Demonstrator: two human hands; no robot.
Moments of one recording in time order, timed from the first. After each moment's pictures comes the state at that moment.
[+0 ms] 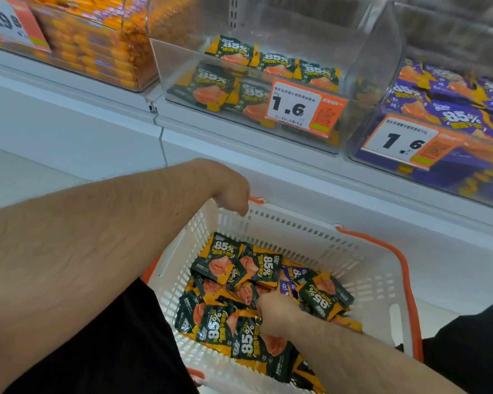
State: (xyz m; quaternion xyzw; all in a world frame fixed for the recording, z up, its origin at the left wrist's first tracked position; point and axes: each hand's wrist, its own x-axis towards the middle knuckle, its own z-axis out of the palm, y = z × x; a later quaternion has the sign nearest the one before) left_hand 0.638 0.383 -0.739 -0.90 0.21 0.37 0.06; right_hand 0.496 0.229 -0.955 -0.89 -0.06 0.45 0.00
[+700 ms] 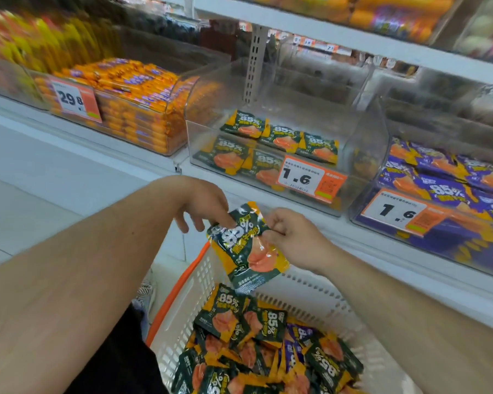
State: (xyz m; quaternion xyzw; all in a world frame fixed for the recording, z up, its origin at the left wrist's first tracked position) left_hand 0.651 0.456 -0.677 -0.91 0.05 0.35 -0.24; right_hand 0.613 0.246 -0.739 -0.89 -0.10 0.13 0.43
